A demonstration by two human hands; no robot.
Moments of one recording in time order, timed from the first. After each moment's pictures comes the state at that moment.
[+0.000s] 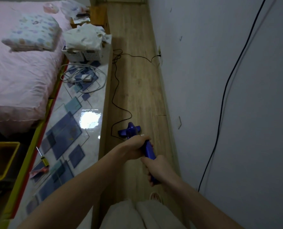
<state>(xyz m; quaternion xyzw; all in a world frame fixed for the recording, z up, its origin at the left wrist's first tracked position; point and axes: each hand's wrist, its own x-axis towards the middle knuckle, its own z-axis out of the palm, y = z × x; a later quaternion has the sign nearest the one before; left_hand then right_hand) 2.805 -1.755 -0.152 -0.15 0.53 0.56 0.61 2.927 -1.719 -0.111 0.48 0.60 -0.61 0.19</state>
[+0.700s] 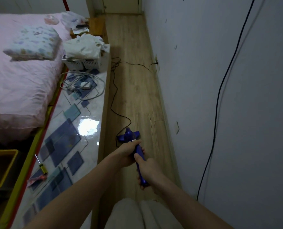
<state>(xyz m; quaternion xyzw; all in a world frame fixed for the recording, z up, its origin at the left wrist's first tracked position) 2.804 -1.775 -0.155 -0.20 0.53 0.59 0.57 2.918 -1.737 -0.111 0.46 0.60 -0.63 0.17</state>
